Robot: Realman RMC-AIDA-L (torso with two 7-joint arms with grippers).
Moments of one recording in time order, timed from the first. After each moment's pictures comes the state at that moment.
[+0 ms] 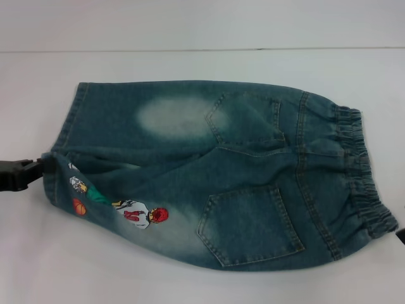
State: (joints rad) left arm -0.47 -2.04 0.19 0.74 2.36 1.59 -1.68; right arm 0.62 1.90 -0.72 -0.94 -2.64 -1.91 1.94
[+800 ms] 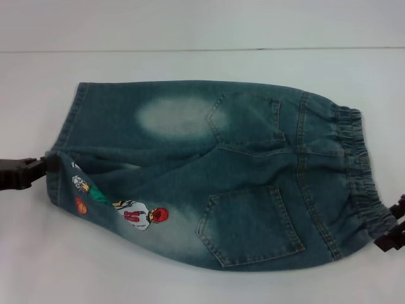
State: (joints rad) left arm -0.47 -2.04 0.18 0.72 2.36 1.59 -1.68; right arm 0.68 1.99 -0.83 -0.93 -2.77 -1.79 1.97
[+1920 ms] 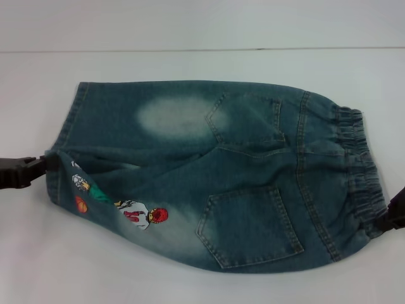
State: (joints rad) left arm -0.48 -2.04 0.18 0.72 2.36 1.59 -1.68; right arm 0.69 2.00 -0.83 -0.94 -2.76 -1.79 1.95
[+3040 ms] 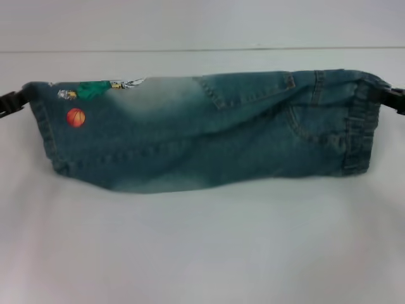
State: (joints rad) left arm -0.56 -2.04 0.17 0.60 2.14 1.21 -1.76; right arm 0.55 1.95 -0.42 -0.58 -2.07 -1.36 1.69
